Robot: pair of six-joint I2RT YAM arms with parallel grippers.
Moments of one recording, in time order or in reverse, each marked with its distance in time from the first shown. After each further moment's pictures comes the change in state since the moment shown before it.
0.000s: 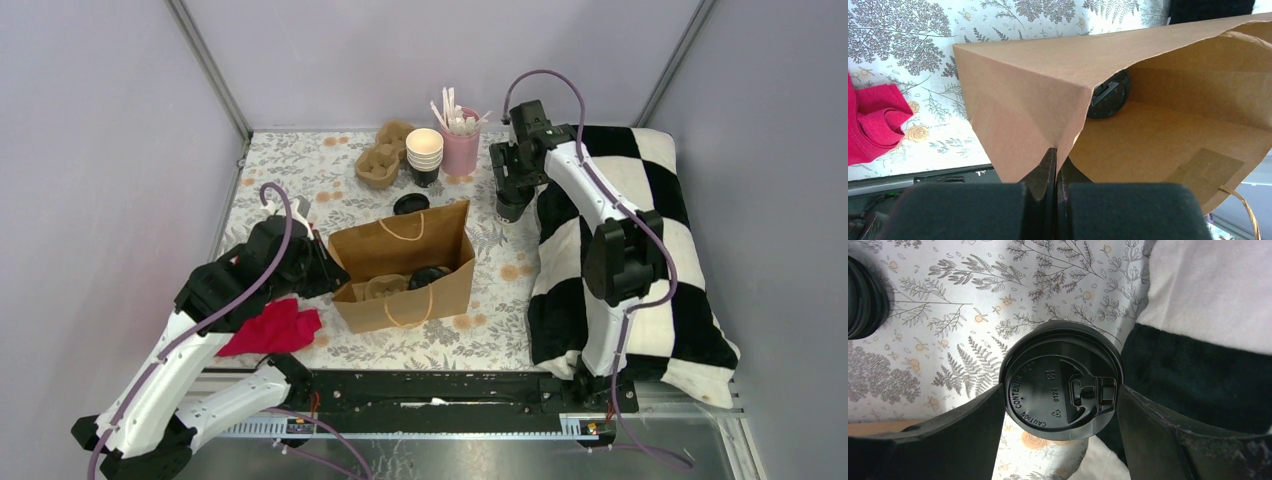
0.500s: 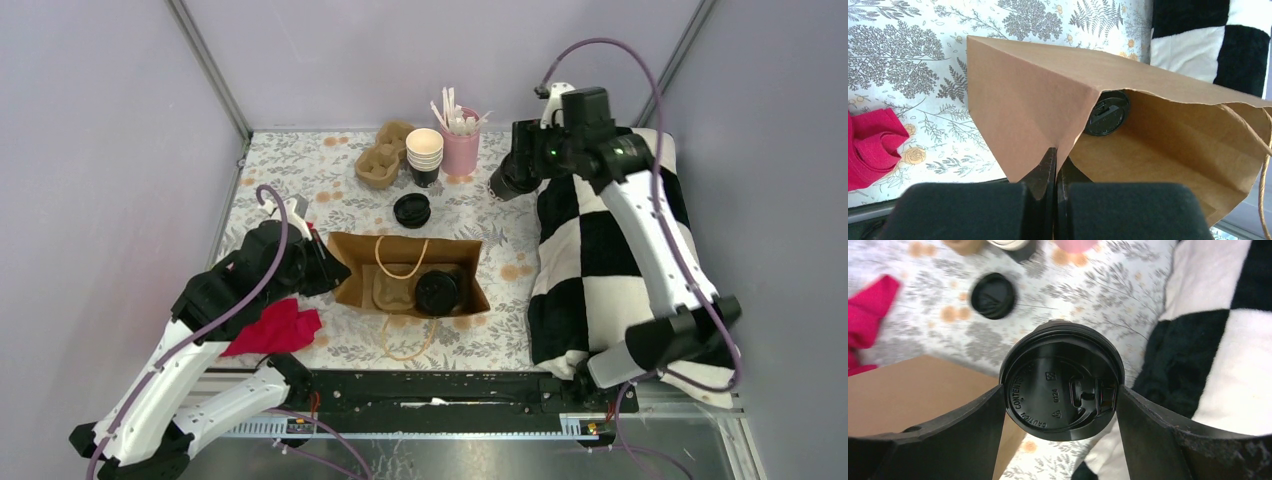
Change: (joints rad) left arm 0.000 -0.053 -0.045 0.088 -0.009 0.042; right arm 0.000 -0.427 -0.062 -0.055 -0.164 0.051
